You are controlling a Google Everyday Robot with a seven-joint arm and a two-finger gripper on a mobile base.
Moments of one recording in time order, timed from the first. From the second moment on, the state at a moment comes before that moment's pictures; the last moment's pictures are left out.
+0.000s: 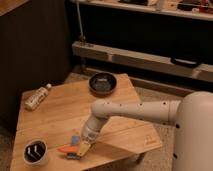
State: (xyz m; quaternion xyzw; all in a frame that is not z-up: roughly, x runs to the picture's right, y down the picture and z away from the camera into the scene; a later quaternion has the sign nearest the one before) arm -0.131 0.294 0.733 -0.54 -0.24 0.11 0.80
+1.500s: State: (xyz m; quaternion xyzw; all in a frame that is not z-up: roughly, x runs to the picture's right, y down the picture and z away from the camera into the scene) arm -0.129 0.298 0.738 -0.55 -0.24 0.13 0.79
